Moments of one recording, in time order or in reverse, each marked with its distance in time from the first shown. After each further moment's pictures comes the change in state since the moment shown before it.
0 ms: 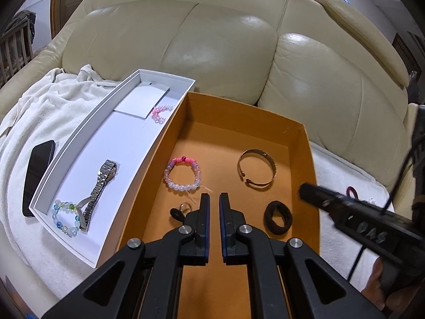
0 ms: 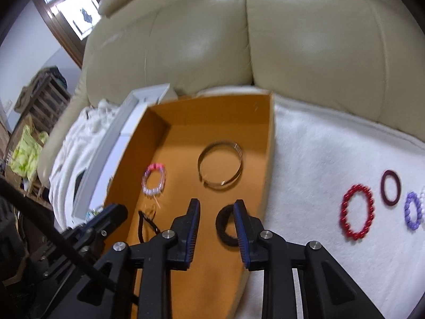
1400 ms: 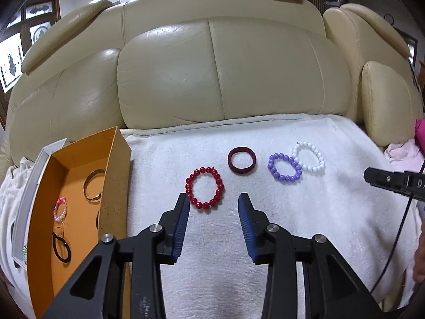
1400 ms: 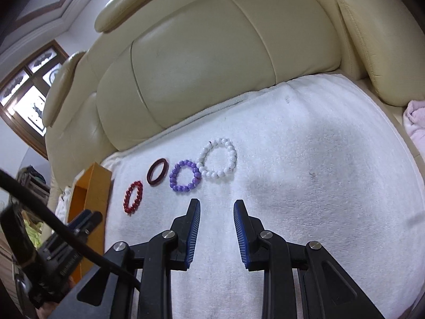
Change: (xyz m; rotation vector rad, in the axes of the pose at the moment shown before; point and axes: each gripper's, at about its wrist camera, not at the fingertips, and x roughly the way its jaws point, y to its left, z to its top) left arm 0.004 -0.253 -0.079 0.480 -0.069 -0.038; right arm -0.168 -0.313 -0.124 0.438 -0.218 -0.068
